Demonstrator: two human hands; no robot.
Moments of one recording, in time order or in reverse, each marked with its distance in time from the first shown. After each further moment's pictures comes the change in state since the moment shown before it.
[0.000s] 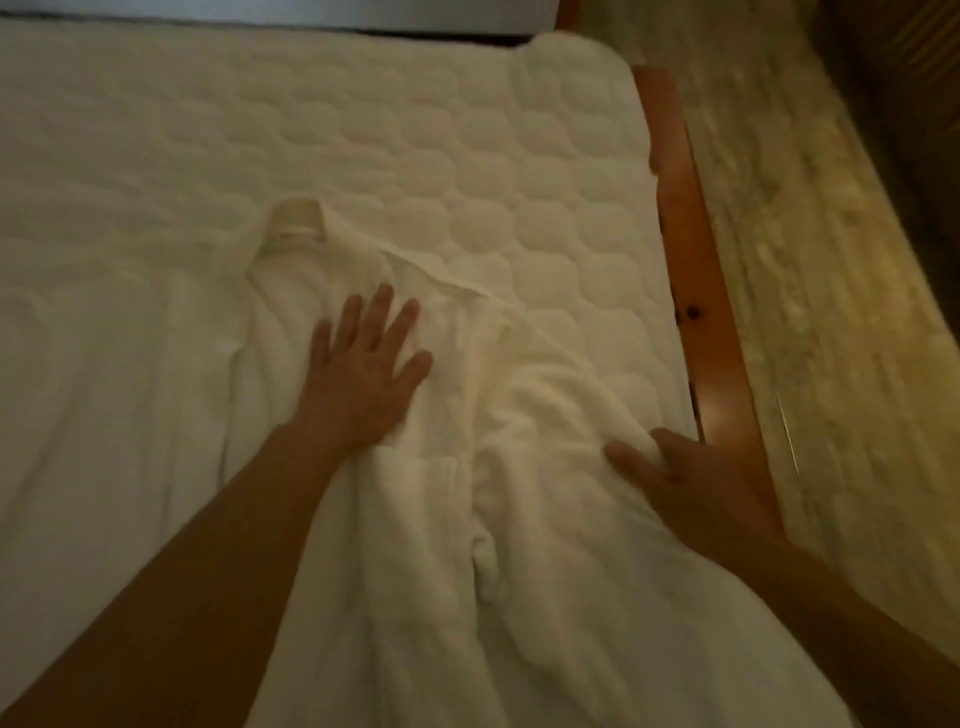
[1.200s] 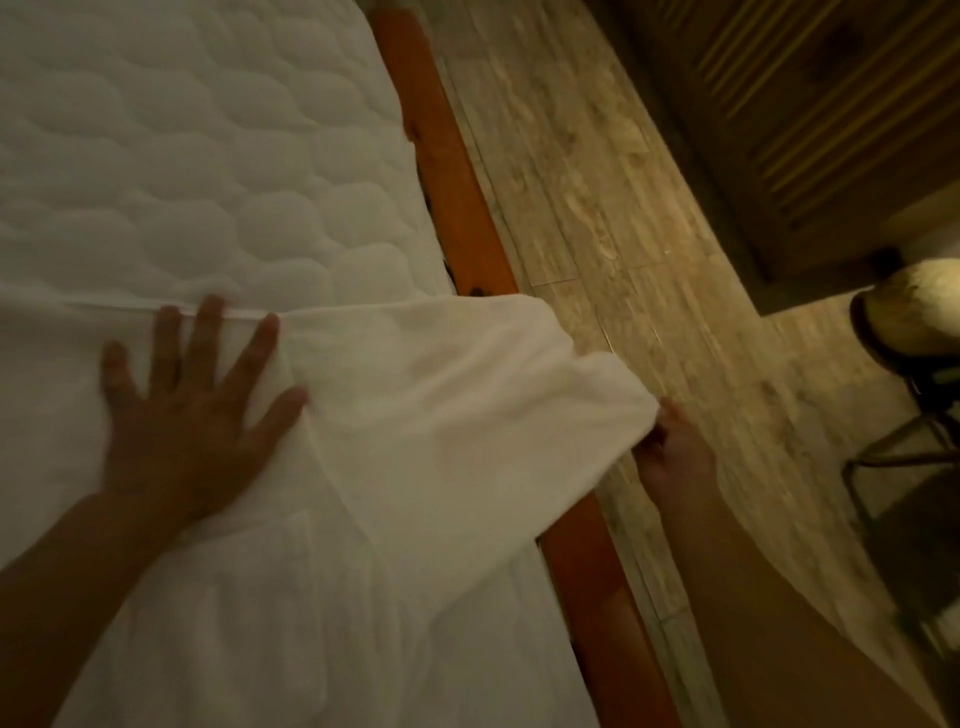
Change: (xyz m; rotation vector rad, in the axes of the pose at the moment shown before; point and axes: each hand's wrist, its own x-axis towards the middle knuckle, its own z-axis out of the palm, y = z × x) left_hand 0.049 0.078 0.045 0.183 0.039 0.166; right_hand 0.072 0.194 -0.023 1.601 0.664 0.619
